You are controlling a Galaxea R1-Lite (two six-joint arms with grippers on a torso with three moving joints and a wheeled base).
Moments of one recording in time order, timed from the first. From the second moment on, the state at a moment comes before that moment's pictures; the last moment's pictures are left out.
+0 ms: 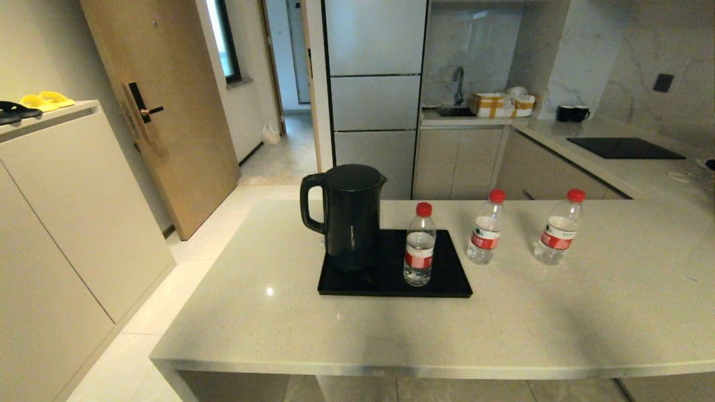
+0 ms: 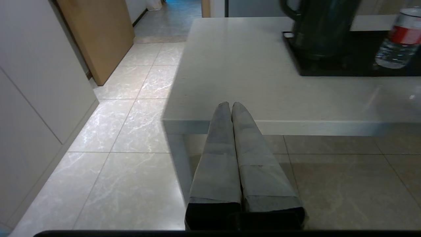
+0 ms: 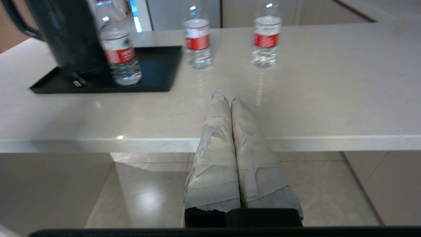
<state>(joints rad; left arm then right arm) 0.00 0.00 0.00 0.04 0.00 0.02 0.00 0.00 0.00 0.00 0.00 -0.01</state>
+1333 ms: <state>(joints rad) 0.00 0.00 0.00 0.04 0.00 0.03 0.00 0.00 0.00 0.00 0.00 -0.01</state>
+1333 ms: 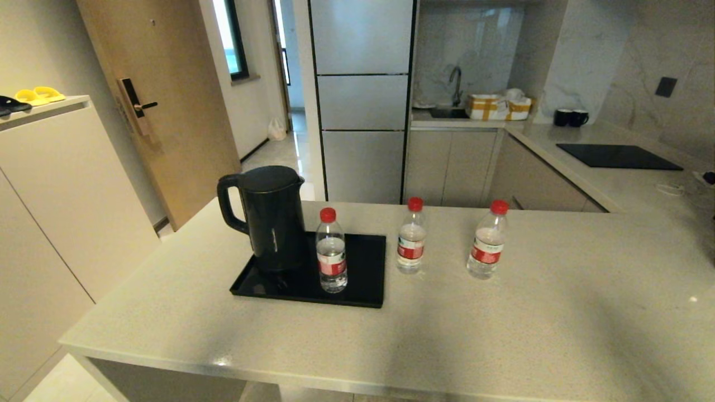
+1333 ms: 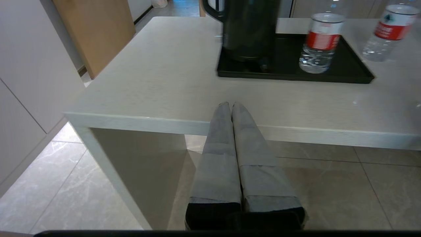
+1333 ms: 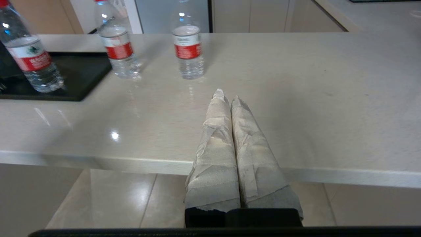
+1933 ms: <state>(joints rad) 0.00 0.00 0.00 0.04 0.00 0.02 0.00 0.00 0.00 0.00 0.00 0.00</state>
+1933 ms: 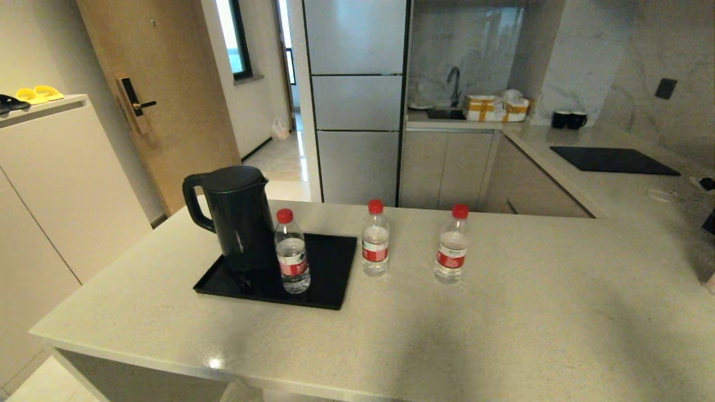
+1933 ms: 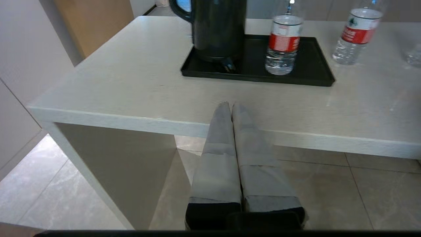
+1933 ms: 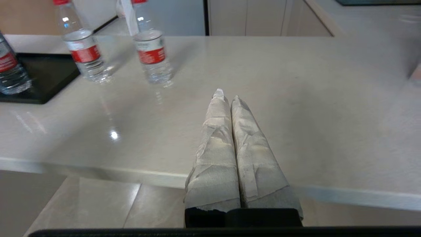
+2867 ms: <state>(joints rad) 0.00 0.00 0.00 0.04 0.00 0.02 0.00 0.00 0.00 0.00 0.00 0.00</state>
